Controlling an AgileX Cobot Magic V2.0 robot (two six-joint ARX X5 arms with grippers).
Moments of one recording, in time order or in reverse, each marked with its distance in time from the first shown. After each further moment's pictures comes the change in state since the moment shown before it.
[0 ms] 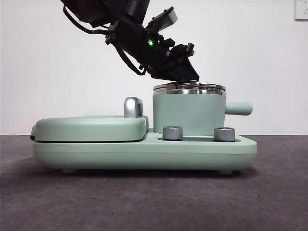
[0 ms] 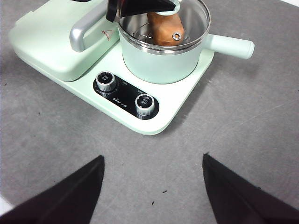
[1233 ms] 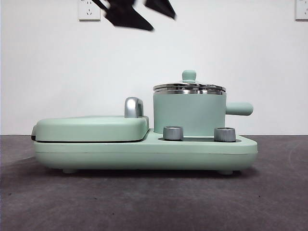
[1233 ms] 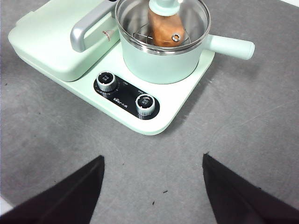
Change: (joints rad) left arm 0.089 -0.332 0.001 -0.280 0.032 -0.121; right arm 0.000 0.000 0.000 0.000 0.000 0.000
